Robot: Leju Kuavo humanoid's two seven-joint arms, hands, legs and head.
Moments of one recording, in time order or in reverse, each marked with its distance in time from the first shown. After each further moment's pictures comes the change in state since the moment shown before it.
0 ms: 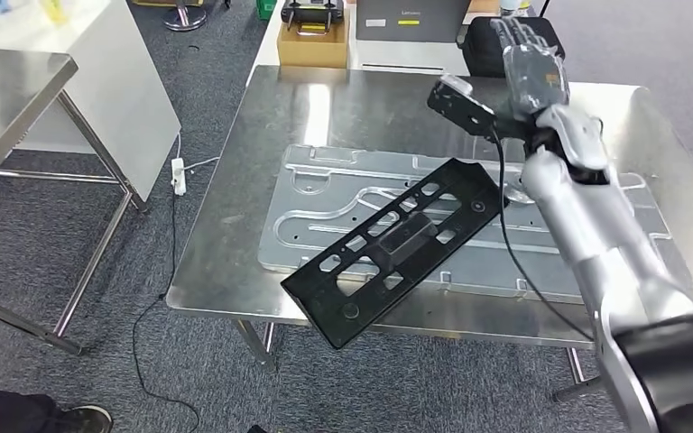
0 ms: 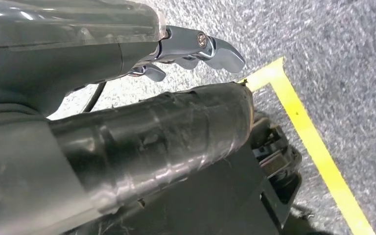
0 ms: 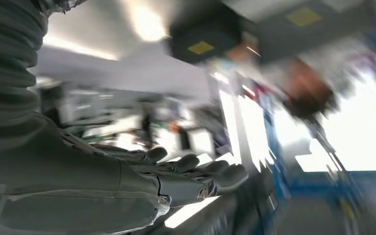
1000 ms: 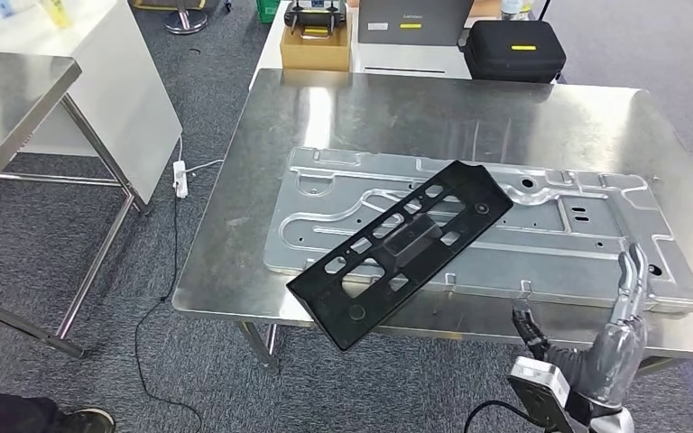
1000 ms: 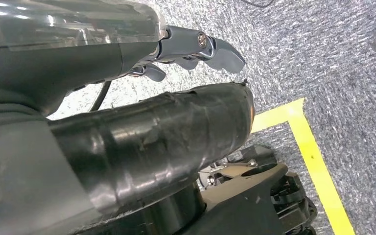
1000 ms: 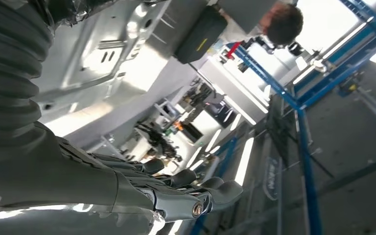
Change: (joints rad) left arm 0.031 0.006 0.054 0.000 0.026 0.136 -0.014; right arm 1.179 0.123 -0.410 -0.886 -0.229 -0.498 -0.503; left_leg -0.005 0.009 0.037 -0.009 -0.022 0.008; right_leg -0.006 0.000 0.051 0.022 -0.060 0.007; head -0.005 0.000
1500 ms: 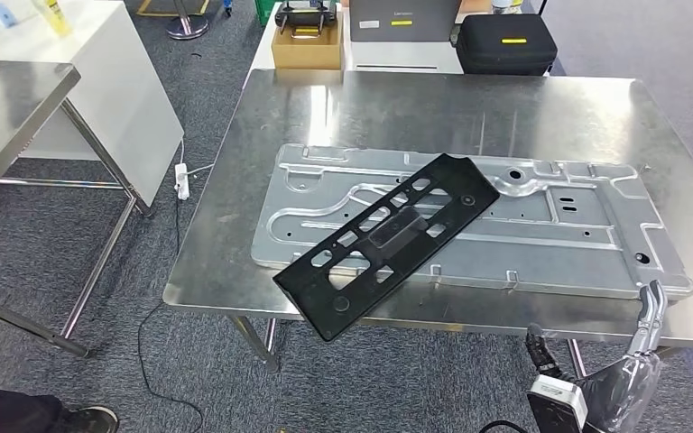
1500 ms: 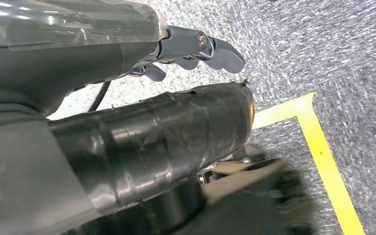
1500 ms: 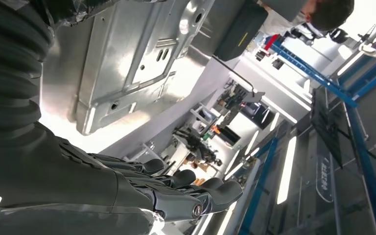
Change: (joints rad) left arm 0.001 0.002 0.017 0.000 0.000 0.010 0.006; right arm 0.101 0.106 -0.080 -0.002 -0.070 0.014 -0.043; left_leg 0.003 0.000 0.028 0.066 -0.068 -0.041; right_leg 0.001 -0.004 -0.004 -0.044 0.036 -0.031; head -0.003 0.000
